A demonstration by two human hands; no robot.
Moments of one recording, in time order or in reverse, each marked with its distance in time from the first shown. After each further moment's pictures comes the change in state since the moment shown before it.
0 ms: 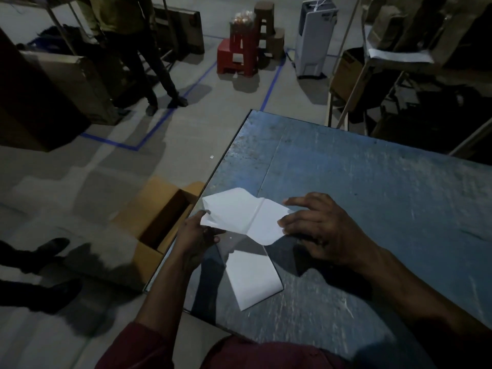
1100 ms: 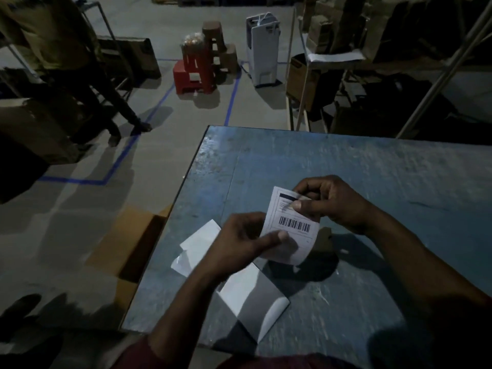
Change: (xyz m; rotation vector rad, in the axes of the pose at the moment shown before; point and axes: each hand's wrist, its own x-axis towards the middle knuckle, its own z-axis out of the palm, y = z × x) left_hand -0.101 0.020 0.119 0.598 -0.730 0.436; right_hand -0.025 0.007 -0.088 0.862 0.076 0.901
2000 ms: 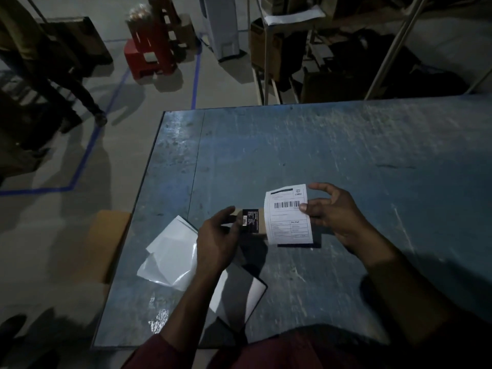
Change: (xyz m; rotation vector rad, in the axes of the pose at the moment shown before) left_hand 0.048 -0.096 0.040 0.296 0.375 -0.115; right_hand -0.047 0.112 -0.019 0.474 0.569 0.440
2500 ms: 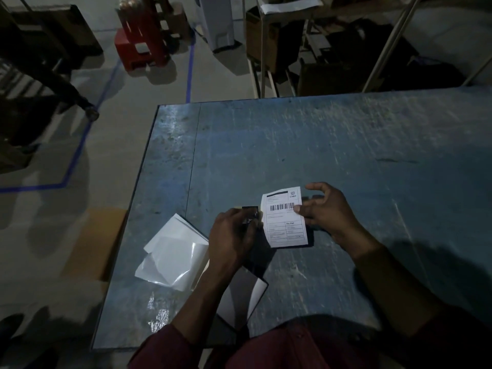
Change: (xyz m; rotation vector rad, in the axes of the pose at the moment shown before) left_hand 0.000 0.001 0.018 0.256 -0.075 0.351; right_hand 0.013 0.020 0.012 -0.177 0.090 -0.011
